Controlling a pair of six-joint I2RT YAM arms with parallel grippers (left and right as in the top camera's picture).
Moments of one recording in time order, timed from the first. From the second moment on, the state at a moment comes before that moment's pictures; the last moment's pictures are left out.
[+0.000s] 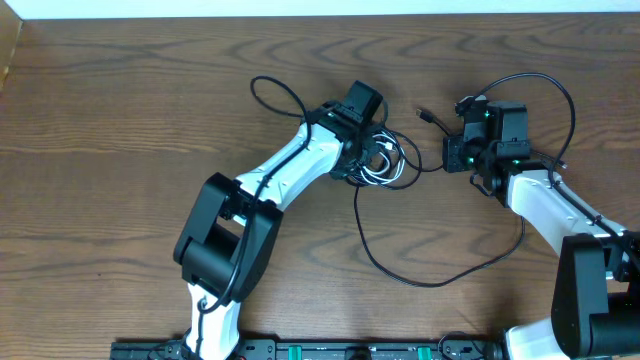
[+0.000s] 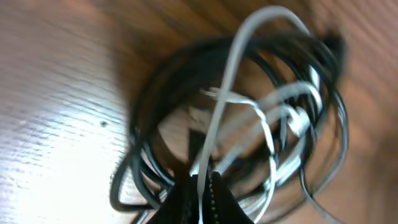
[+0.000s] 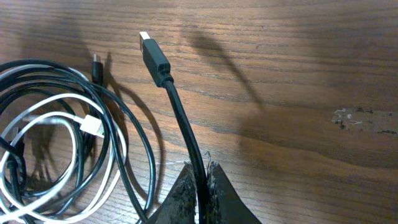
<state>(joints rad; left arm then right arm) -0.58 2.04 1.49 -0.68 0.10 -1.05 0.08 1.66 0.86 -0.07 -0.24 0.05</state>
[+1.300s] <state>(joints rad) -0.57 1.36 1.49 -0.54 0.21 -0.42 0.08 1.66 0.86 0.05 -0.66 0.02</state>
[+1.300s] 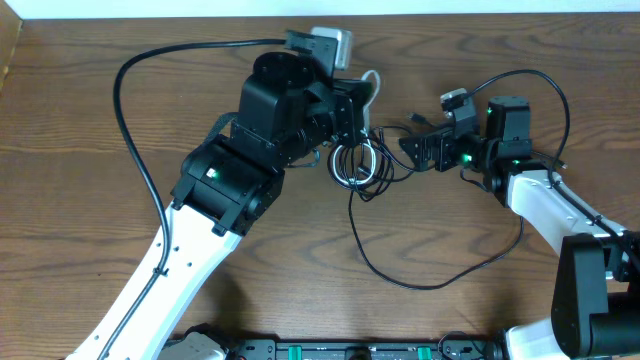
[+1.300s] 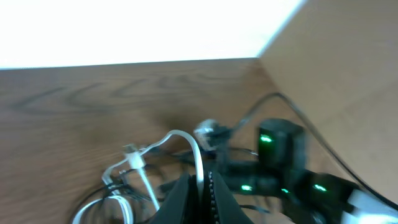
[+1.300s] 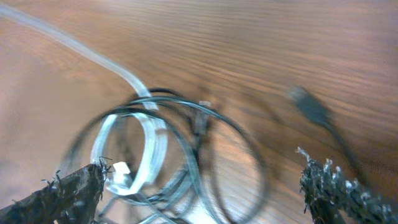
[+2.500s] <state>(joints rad) -0.57 1.32 1.49 -0.39 0.80 -0.56 0.31 1.66 0.86 0.26 -0.56 -0.09</state>
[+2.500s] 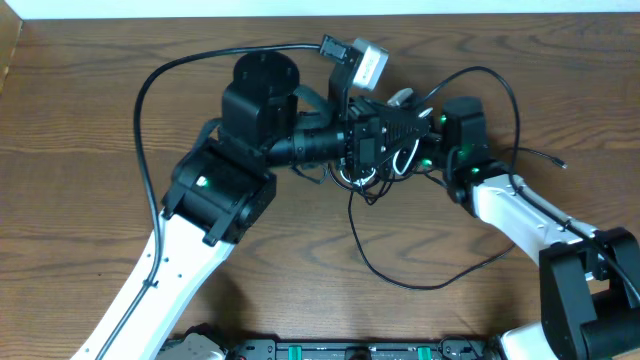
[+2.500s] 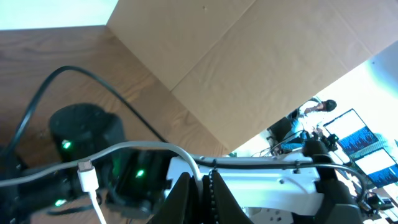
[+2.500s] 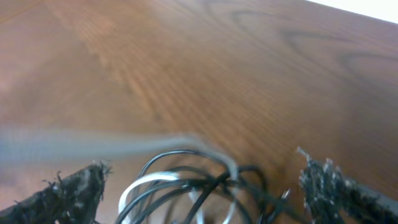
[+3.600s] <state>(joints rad) -0.57 1.21 1.49 -0.61 0.27 -0.56 0.31 1.66 0.86 0.41 -0.60 -0.01</state>
